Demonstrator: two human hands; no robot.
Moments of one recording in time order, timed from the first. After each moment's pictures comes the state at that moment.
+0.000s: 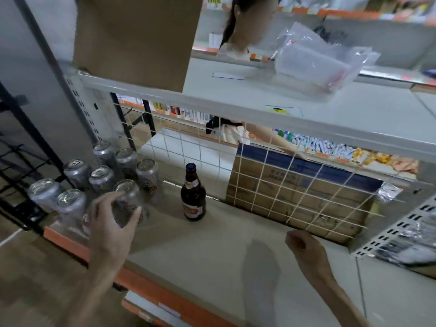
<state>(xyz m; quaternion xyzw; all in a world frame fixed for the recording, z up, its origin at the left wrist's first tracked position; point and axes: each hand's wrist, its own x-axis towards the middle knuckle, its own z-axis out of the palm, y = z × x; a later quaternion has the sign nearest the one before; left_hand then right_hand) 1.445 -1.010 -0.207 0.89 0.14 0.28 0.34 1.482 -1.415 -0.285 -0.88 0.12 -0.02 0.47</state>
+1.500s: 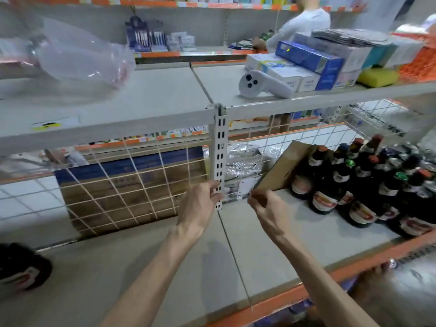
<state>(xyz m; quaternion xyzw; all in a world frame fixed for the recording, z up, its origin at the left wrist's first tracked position) 1.486 -1.454 -0.177 0.88 -0.28 -0.04 0.38 1.381 -1.610 -0.212 -0.84 0.29 -0.20 0.41</state>
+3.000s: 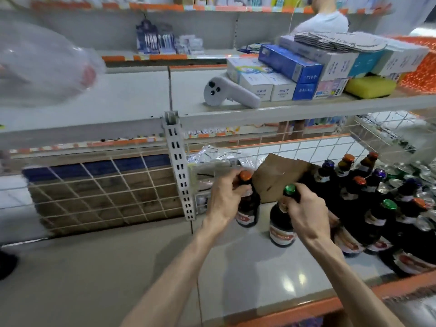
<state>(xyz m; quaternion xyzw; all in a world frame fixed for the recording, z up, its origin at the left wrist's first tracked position) 1.451 -1.622 -0.179 0.79 -0.26 -0.08 0.54 1.328 -1.759 -0.168 -0.87 0.33 -0.23 0.29</state>
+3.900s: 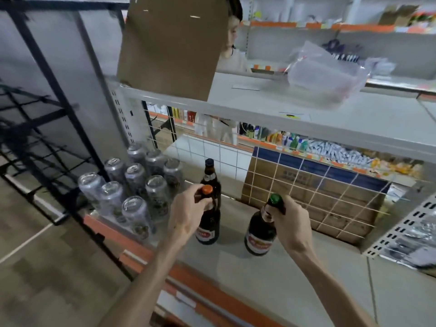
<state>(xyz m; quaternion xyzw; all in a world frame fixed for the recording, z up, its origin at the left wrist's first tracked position) 1.458 -1.084 -0.174 0.88 0.12 0.12 0.45 1.462 -1.318 -0.172 -0.89 0.00 -0.11 0.44</state>
